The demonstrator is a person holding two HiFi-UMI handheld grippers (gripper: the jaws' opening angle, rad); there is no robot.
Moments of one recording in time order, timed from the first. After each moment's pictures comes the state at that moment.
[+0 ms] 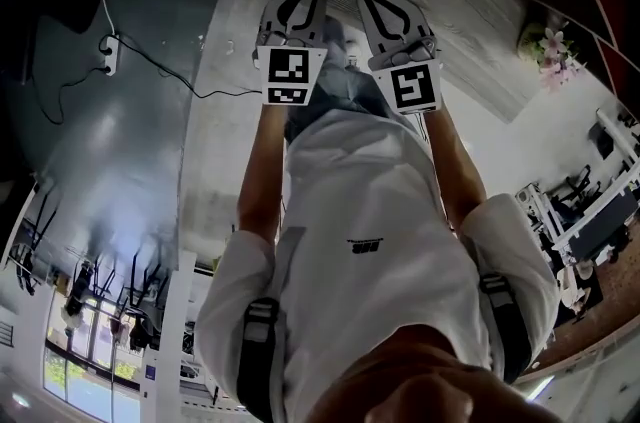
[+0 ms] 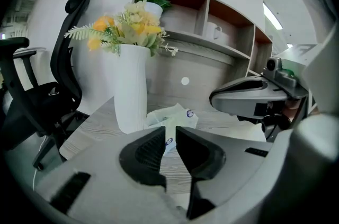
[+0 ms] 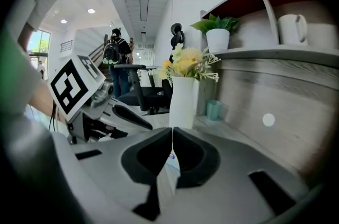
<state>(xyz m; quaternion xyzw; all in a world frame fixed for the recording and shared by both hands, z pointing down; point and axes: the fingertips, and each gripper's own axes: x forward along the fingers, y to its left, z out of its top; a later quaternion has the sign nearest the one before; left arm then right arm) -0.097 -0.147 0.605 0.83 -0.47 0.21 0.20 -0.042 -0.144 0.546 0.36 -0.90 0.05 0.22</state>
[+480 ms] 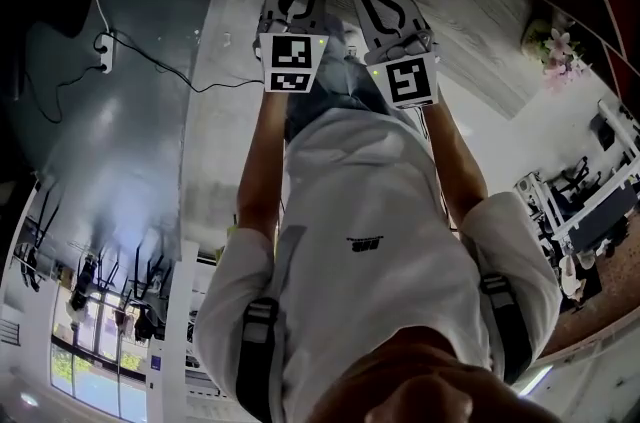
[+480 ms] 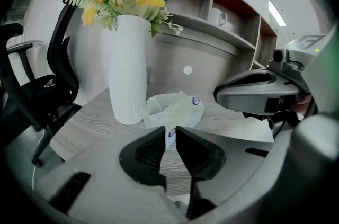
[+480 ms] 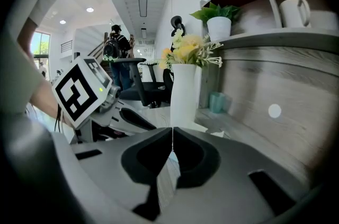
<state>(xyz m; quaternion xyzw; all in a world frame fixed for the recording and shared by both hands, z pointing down) -0.094 -0.158 0.645 0.82 -0.47 0.24 0.23 -0.046 -0.150 0.574 0.35 -0.90 0.07 0.24</state>
